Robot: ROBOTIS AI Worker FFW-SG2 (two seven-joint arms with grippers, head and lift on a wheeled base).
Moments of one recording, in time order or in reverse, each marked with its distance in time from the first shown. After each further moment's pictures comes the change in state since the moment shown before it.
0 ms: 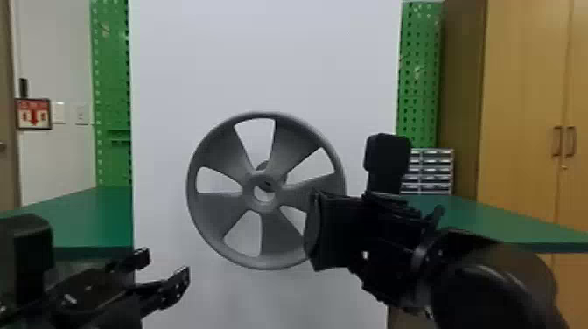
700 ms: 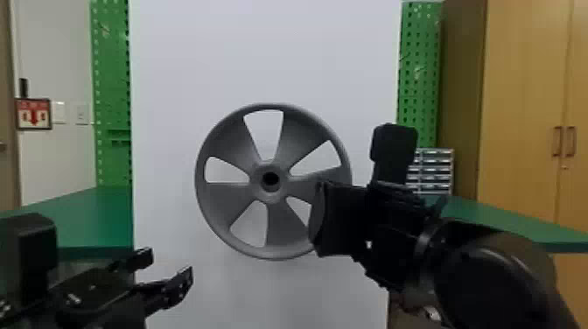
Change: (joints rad) left arm -0.004 0.001 -0.009 0.000 0.002 0.000 0.004; right arm -0.031 -0.001 -0.021 0.023 -0.032 -0.002 -0.030
